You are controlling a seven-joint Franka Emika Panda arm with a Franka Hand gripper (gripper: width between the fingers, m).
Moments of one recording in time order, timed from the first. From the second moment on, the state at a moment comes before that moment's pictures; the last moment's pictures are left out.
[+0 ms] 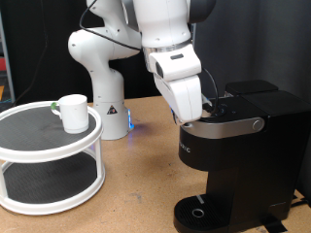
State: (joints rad) arm 0.24 -0.07 -0.21 -2.23 0.21 2.22 -0.78
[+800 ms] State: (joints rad) arm 0.24 -0.12 -0.28 -2.23 0.40 2.19 -0.96
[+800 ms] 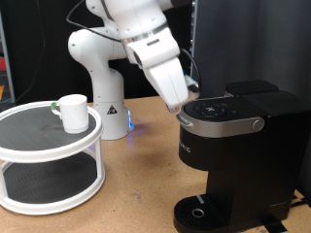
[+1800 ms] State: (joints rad) arm 0.22 -0.26 -0.32 -2.27 0.66 2.13 -0.84
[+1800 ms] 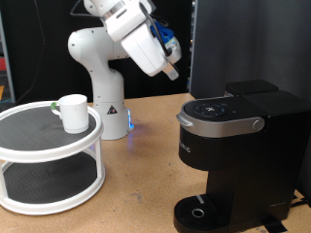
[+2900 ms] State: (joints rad) arm 0.19 -0.44 -0.47 -2.33 0.60 1.64 -1.10
